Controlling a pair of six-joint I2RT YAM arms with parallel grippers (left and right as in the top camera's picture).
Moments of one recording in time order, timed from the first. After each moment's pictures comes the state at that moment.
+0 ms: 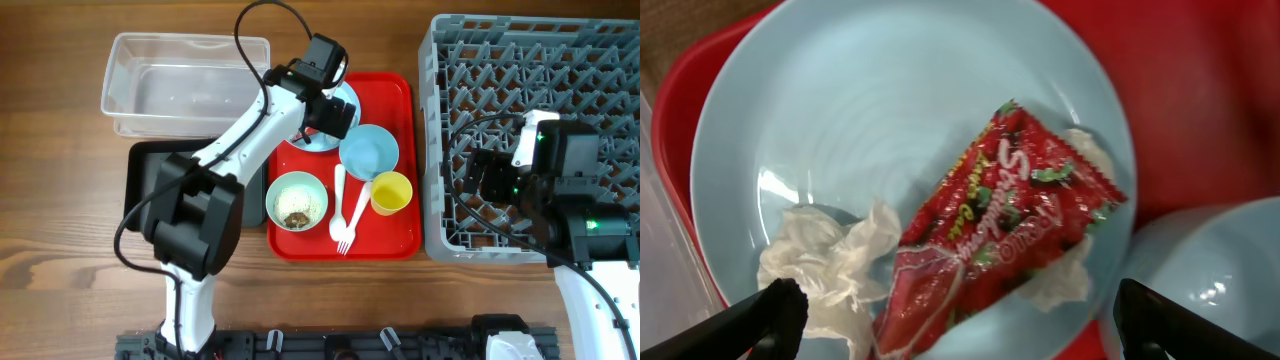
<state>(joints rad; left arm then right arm) -0.50 2.11 1.68 -0.75 -0.05 -0.09 0.01 1.02 1.04 -0.95 0.03 0.14</state>
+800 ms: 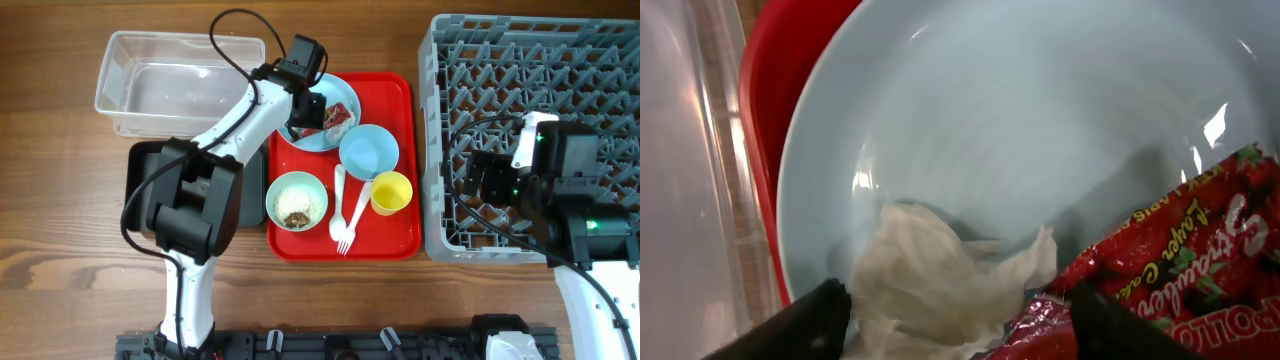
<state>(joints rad) -0.43 2.18 1.68 -0.73 -0.10 -0.25 0.01 1.02 1.04 -0.96 0.04 0.14</state>
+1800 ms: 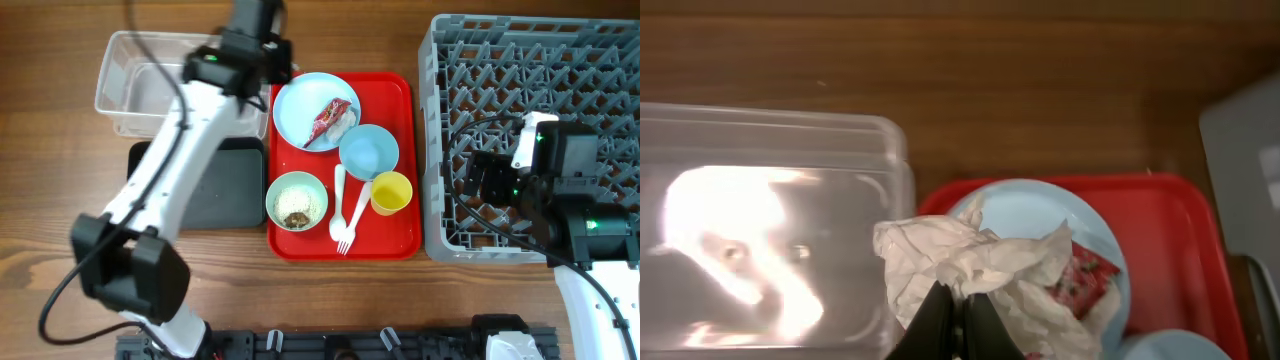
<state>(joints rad) -0.31 1.82 1.69 -0.73 -0.10 -0.26 0.01 1.02 1.04 -0.96 0.03 0.14</state>
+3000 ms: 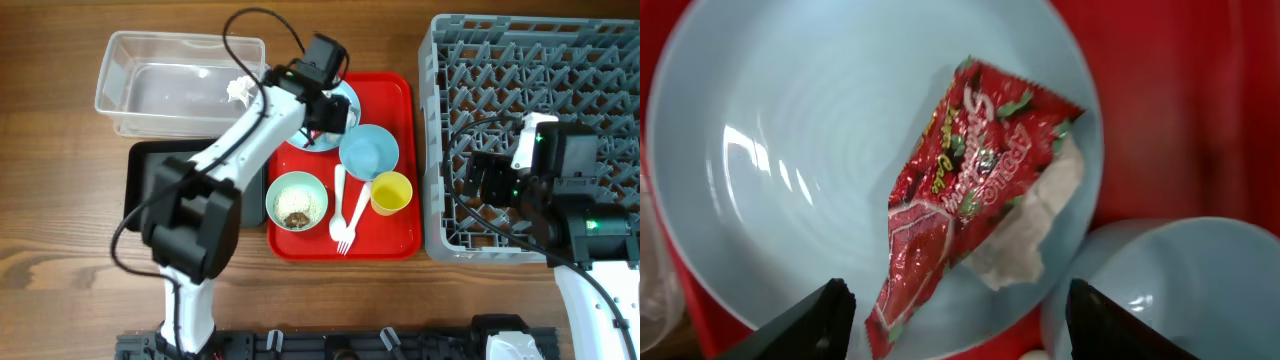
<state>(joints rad) -0.51 2.10 1.67 -0.78 0.00 -0.32 0.01 1.02 1.04 -0.97 0.03 0.14</state>
